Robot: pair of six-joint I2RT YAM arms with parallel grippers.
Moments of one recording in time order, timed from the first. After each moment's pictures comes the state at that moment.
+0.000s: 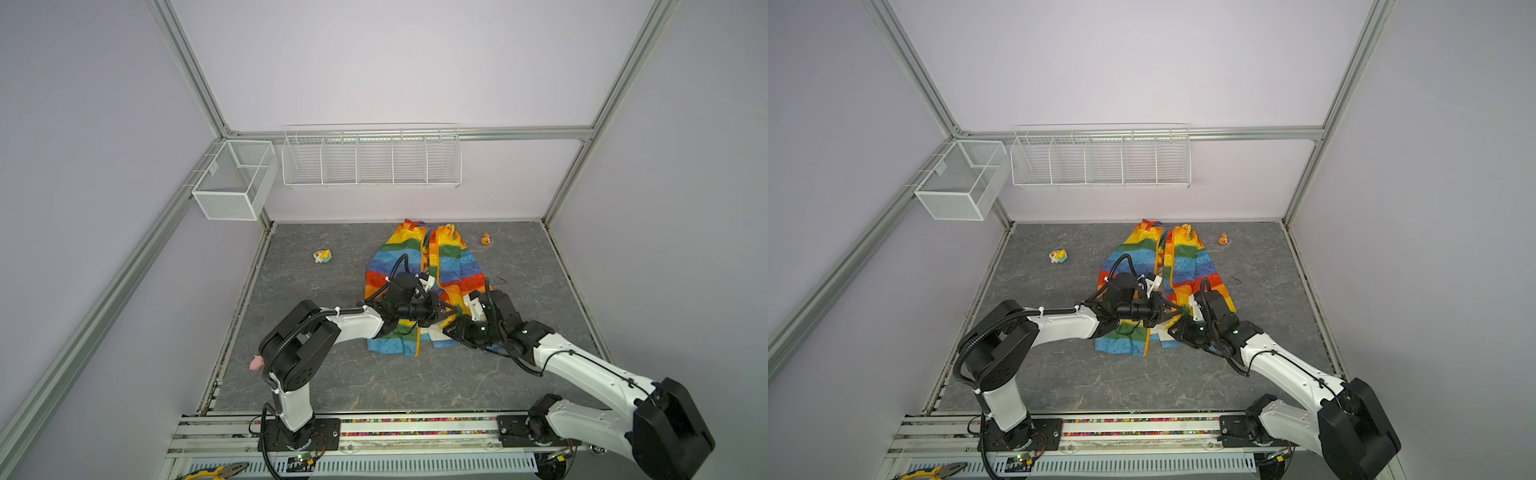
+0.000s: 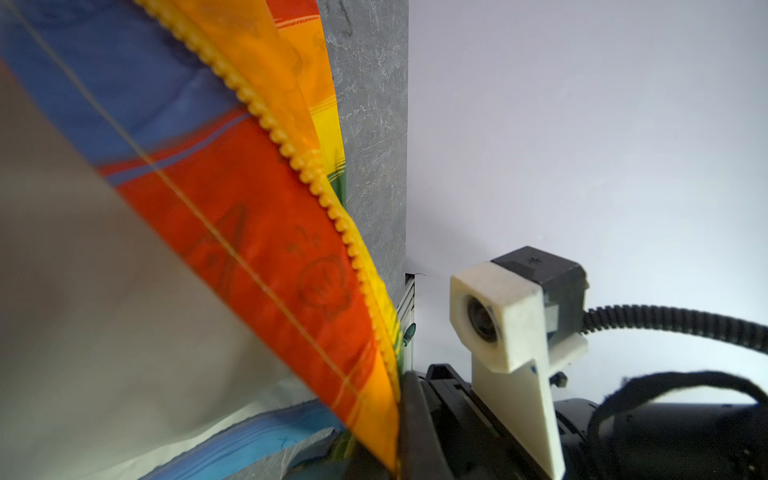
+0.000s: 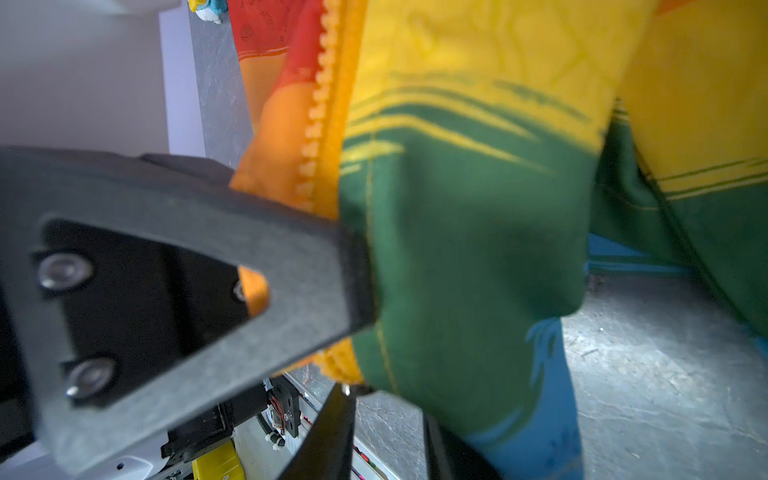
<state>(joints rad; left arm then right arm) -0.84 1.82 0.95 0.47 0.65 -1.25 0.58 1.14 0.60 -0.29 -0.40 0.90</state>
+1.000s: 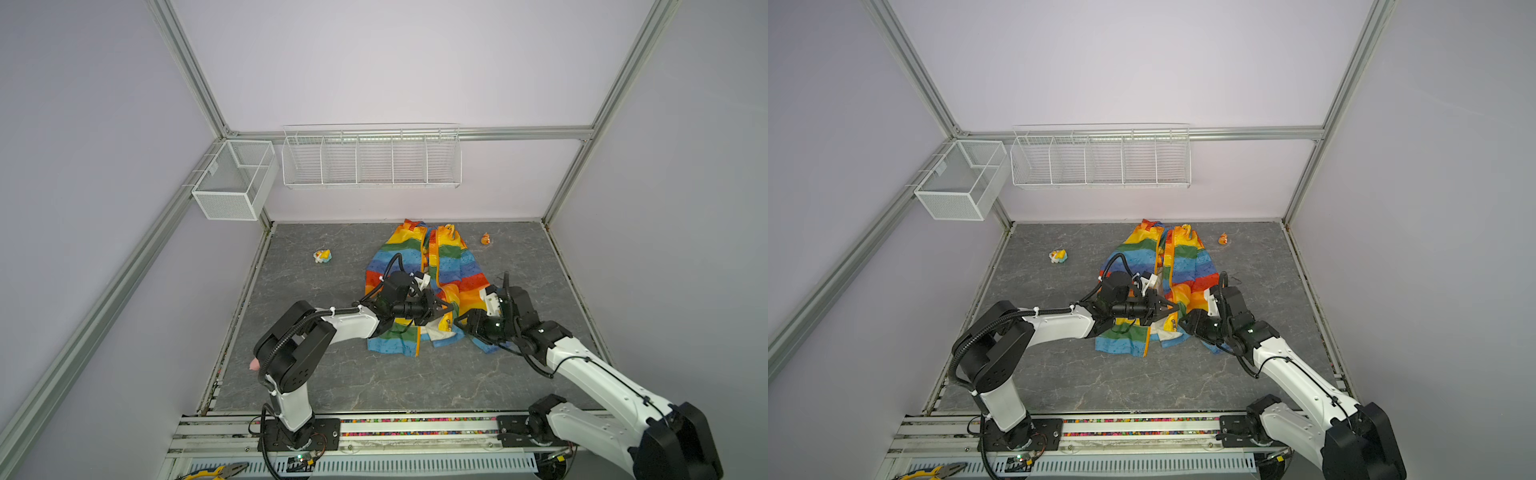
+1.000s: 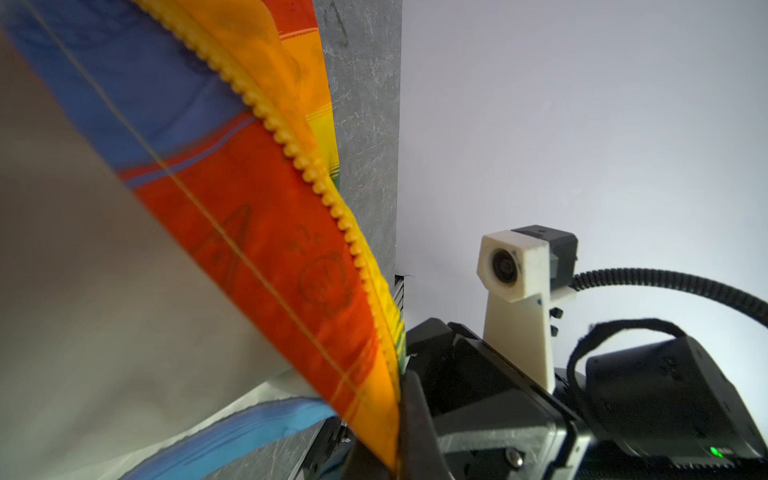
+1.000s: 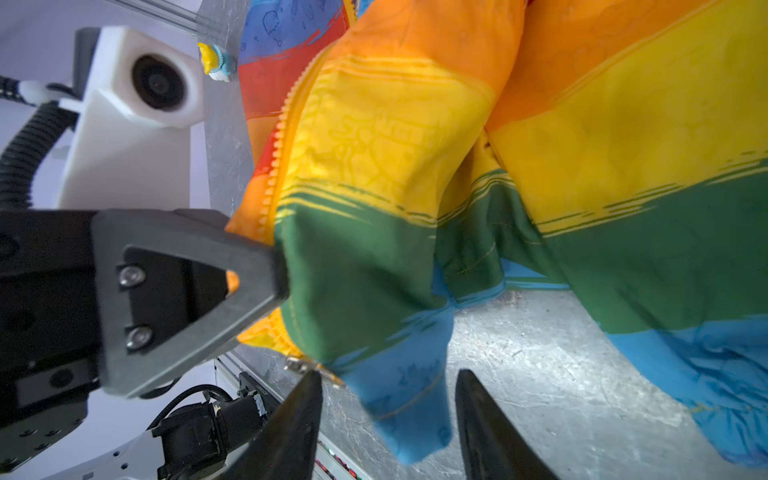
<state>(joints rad) -0.81 1.78 0.93 0.49 0.68 -1.28 0.43 1.05 0.60 -0.37 -0.42 0.79</state>
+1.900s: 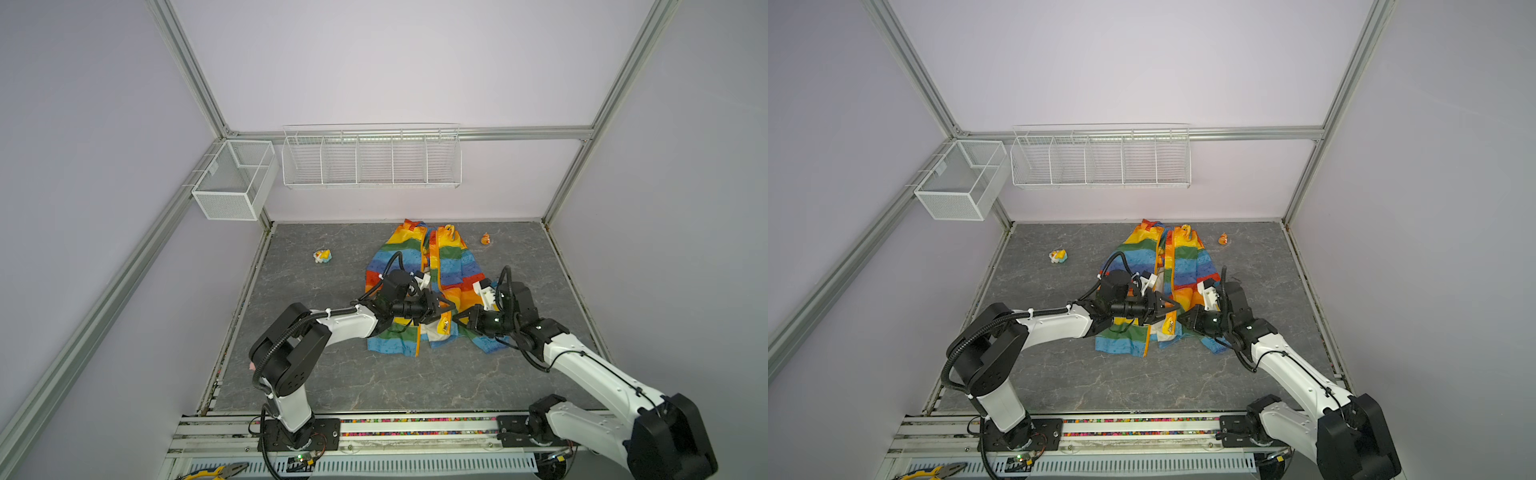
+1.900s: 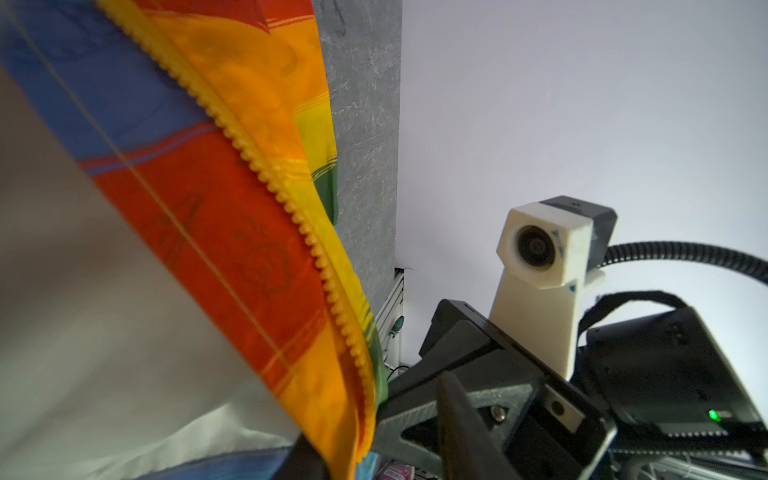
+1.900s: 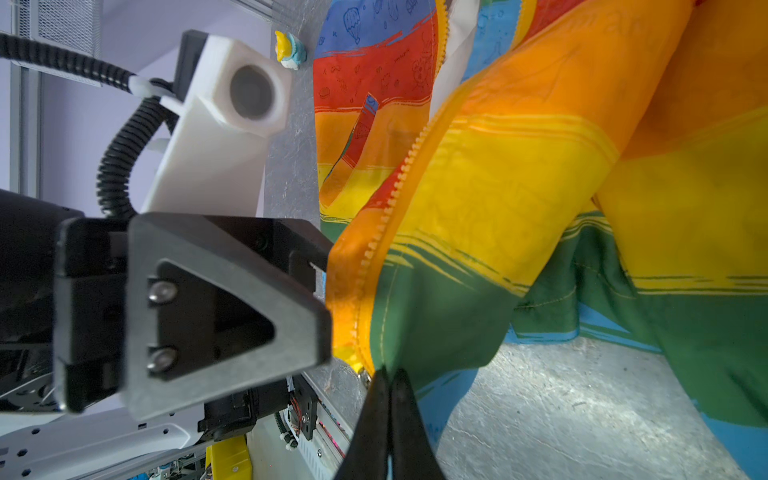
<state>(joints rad) -0.81 1.75 0.93 0.44 0.69 -1.27 0.40 1.09 0.60 -0.23 -0.56 0.75</state>
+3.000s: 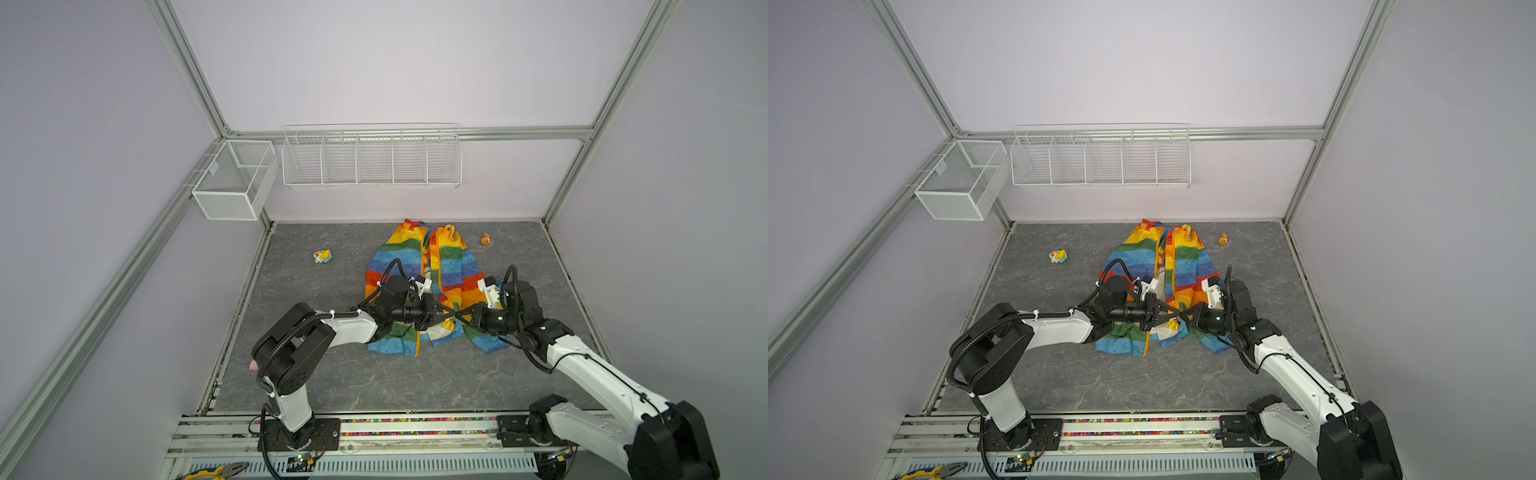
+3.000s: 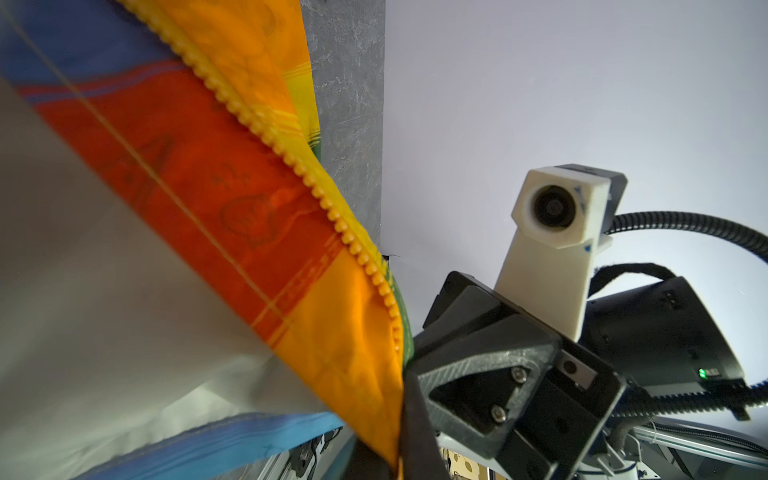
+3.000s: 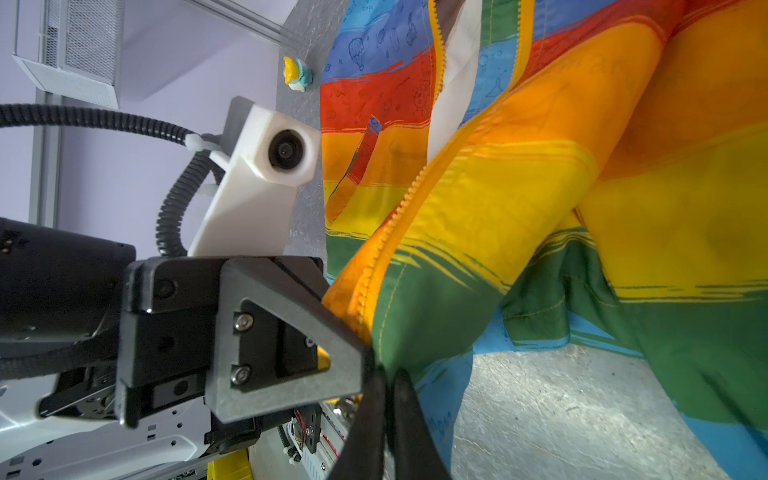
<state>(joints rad) -0.82 1.77 0.87 0.59 0.73 -1.34 0.38 1.05 0.60 -0.25 -0.55 0.76</state>
